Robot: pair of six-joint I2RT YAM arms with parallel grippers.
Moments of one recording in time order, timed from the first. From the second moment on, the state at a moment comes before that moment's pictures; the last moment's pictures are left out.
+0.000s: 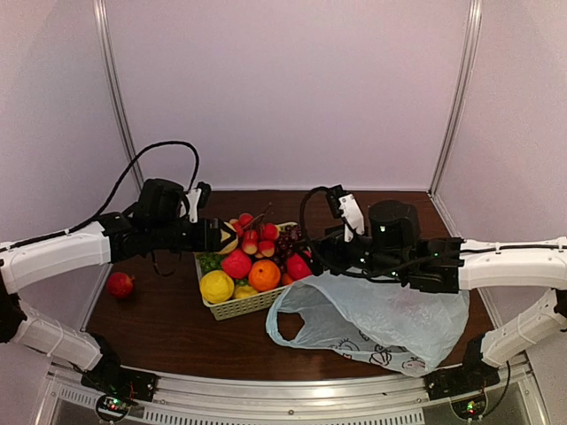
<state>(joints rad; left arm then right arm) -0.67 1.27 0.90 -0.23 0.09 -0.48 1.04 1.30 0.89 0.10 0.20 0.35</state>
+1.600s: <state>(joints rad) -0.67 1.04 0.99 -0.47 0.08 -0.51 0.64 1.81 1.03 0.09 -0.41 0.57</state>
